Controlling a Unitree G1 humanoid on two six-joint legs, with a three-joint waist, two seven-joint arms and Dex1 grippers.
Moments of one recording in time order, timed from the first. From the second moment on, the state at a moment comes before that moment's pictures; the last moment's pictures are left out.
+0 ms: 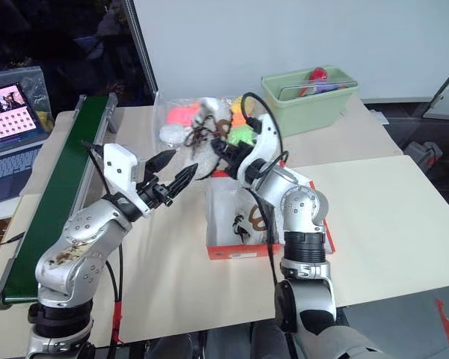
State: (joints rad) left arm -0.30 0.39 0.07 -0.58 -0.42 0.62 -0.37; right arm -0.81 -0.06 -0.24 0.08 0.73 0.88 0.03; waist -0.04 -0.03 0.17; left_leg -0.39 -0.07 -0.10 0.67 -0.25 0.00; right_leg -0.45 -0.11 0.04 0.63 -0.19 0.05
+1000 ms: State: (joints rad) left arm -0.11 0.66 0.04 -0.42 -0.39 0.28 -0.84; right arm -1.10 -0.32 -0.05 0.40 1.07 1.61 -0.13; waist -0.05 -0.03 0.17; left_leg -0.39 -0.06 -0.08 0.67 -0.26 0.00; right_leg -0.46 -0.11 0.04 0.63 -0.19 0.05
